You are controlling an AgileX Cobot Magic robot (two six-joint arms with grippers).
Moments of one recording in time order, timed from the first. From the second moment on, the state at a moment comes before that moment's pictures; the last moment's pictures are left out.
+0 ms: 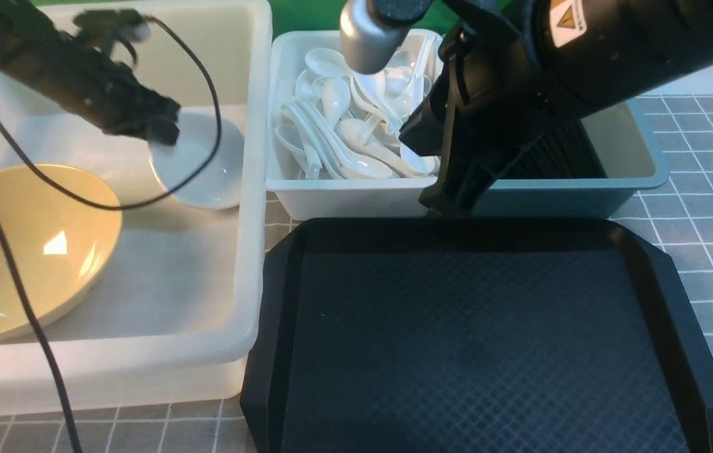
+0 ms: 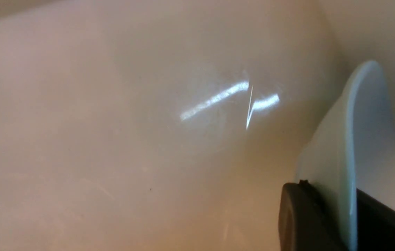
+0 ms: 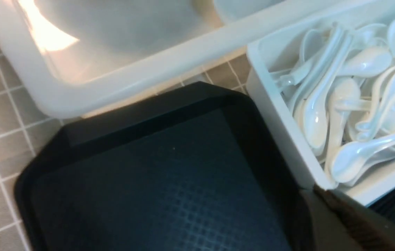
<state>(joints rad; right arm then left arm) 0.77 1.49 -1.55 -0.08 0.93 -0.31 0.10 2.20 -1.87 -0.48 0.89 0.65</state>
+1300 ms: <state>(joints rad) 0.77 0.96 -1.25 -0.18 0.93 -0.08 0.06 1.19 -1.41 -0.21 1.26 0.34</state>
